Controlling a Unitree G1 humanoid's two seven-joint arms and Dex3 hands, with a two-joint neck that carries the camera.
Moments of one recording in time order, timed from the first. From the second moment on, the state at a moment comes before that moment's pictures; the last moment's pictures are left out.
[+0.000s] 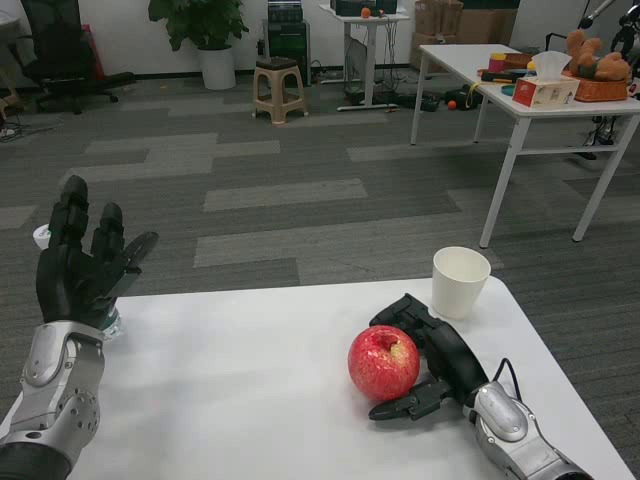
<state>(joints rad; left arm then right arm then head) -0.35 0.29 -0.02 0.48 -0.70 -0.54 -0.09 -0.20 -0.46 0.46 0.63 0.38 -0.67 0.05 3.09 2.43</state>
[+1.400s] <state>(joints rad) -0.35 0.29 -0.03 0.51 -0.70 -0.54 -0.09 -0.18 -0.48 0.49 0.59 0.38 -0.68 0.08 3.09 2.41</state>
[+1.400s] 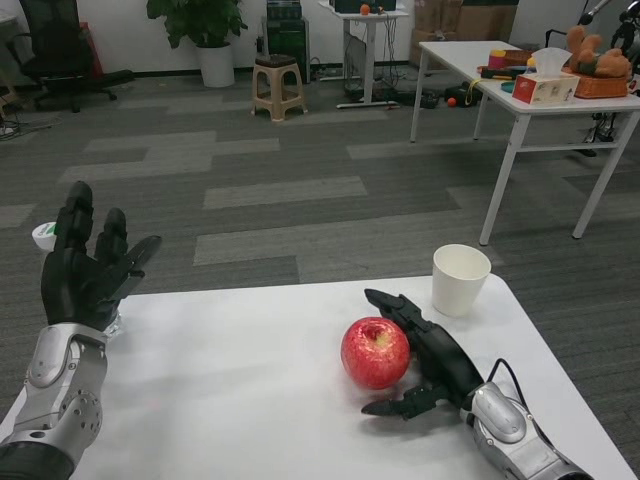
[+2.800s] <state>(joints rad) -0.36 0.29 -0.04 0.51 -0.70 -0.55 -0.09 -0.14 -0.52 0.14 0.03 0.40 -0.65 -0.03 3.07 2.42</state>
